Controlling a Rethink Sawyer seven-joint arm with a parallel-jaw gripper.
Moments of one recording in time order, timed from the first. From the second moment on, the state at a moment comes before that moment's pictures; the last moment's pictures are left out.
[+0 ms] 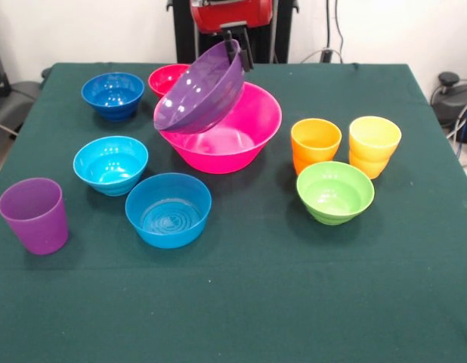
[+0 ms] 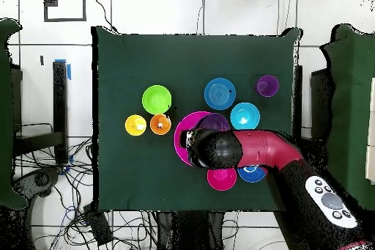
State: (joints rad) arm -0.79 -0.80 0.60 2.00 -0.38 0.57 1.87
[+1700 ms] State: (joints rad) arm -0.75 -0.66 0.60 1.99 -0.53 0.56 1.87
